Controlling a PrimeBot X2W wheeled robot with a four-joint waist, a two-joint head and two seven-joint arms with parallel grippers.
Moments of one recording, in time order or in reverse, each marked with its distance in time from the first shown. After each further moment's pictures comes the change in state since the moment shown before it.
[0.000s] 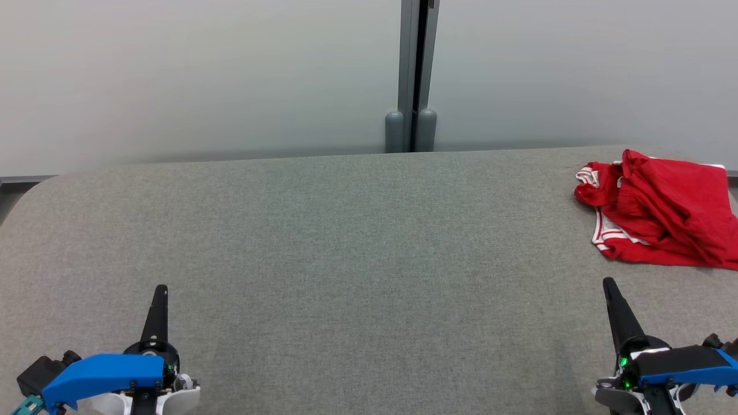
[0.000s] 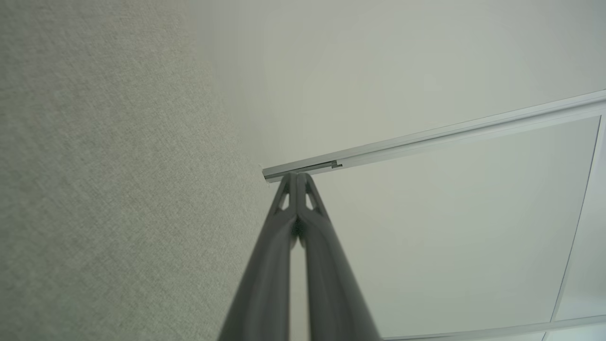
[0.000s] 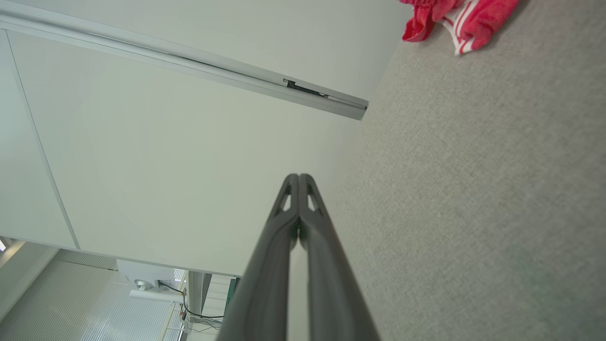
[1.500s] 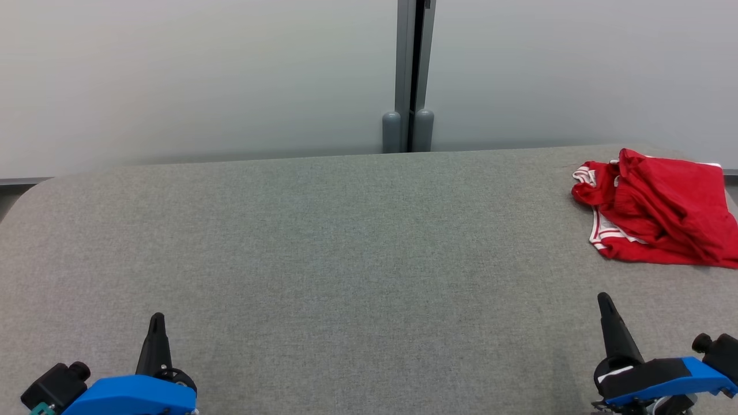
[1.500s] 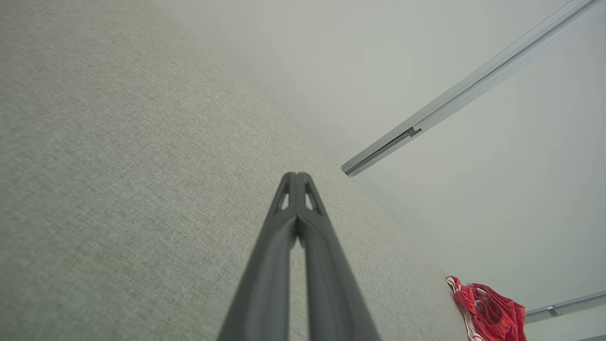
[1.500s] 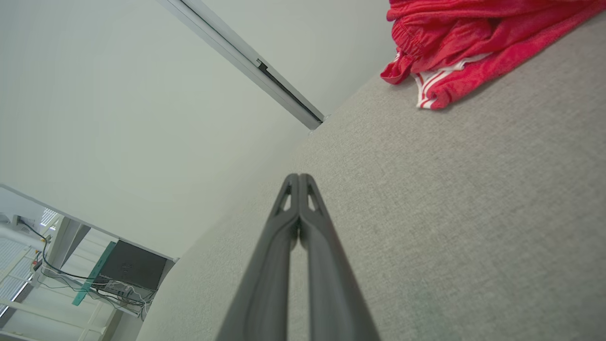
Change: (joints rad) left arm 0.079 0.038 -0.063 -0.014 0.457 0.064 -0.100; right arm 0.041 0.002 0.021 0.000 -0.479 0.000 -0.088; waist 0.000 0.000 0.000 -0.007
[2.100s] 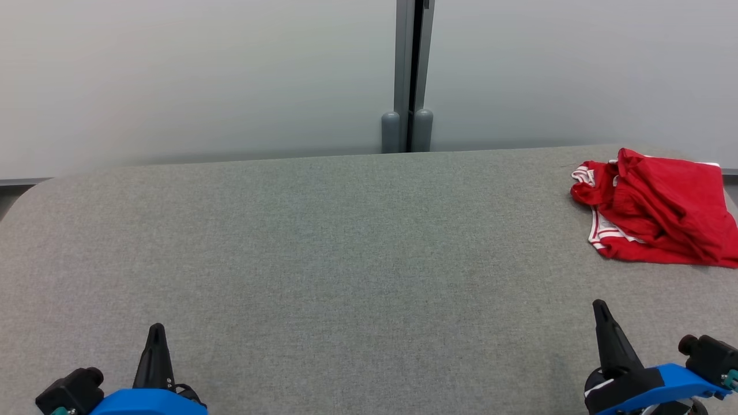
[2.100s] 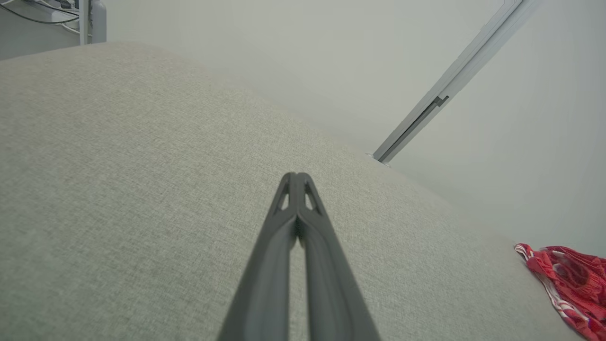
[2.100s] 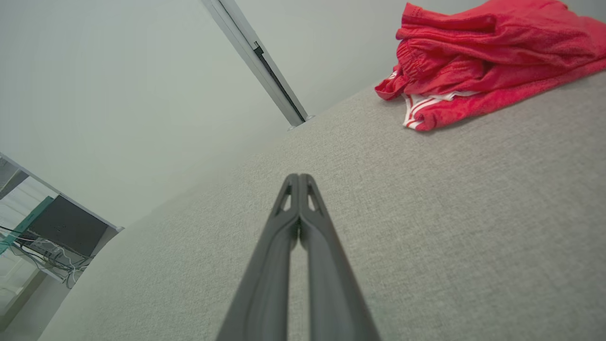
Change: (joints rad) left arm 0.039 0.017 -0.034 -0.007 0.246 0.032 -0.055; right arm 0.021 0.001 0.010 0.000 -0.257 0.000 -0.044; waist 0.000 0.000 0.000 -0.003
